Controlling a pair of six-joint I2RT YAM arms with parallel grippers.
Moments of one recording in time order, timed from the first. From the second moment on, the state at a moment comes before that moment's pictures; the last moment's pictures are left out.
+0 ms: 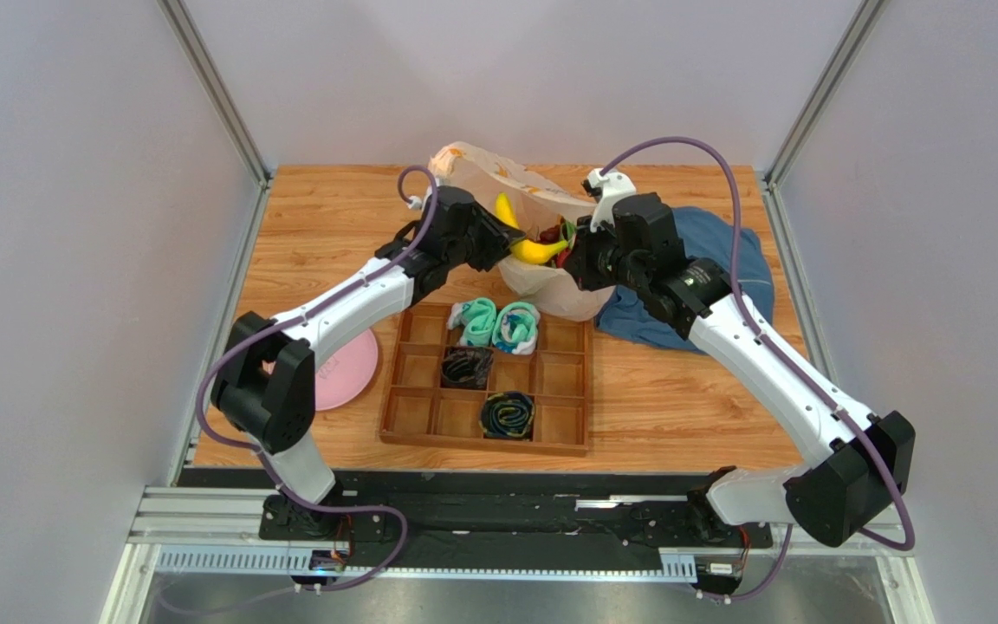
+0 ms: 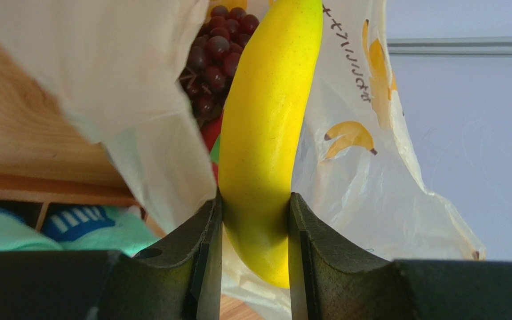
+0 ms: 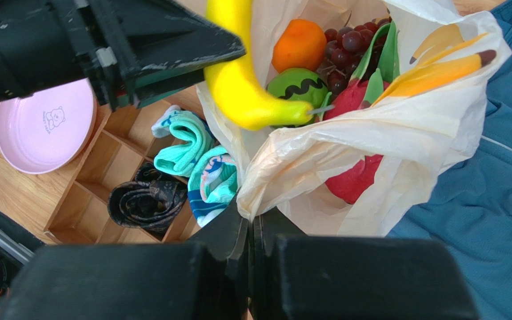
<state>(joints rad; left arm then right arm) -0.58 1.67 1.29 -0.12 -0.02 -1.24 0.56 1.32 1.28 -0.47 -0.03 0.25</state>
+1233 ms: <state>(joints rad) -0.56 1.54 1.46 -0.11 0.18 -0.62 0.56 1.32 1.28 -0.47 -0.03 0.25</state>
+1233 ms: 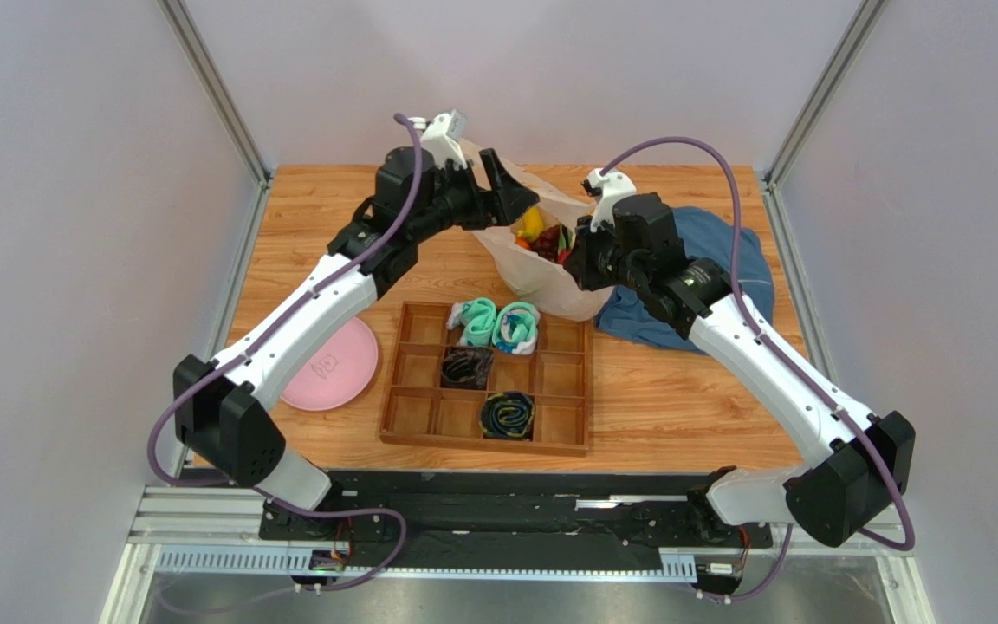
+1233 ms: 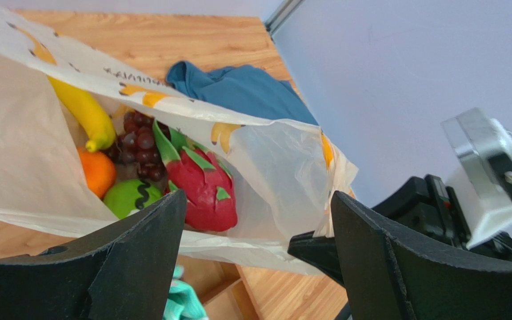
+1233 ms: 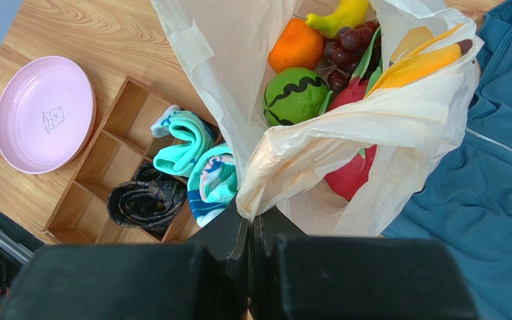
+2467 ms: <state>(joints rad) -0.28 1.70 1.56 -0.27 0.17 -0.29 0.56 1.39 1.34 -0.52 -0.02 0.25</state>
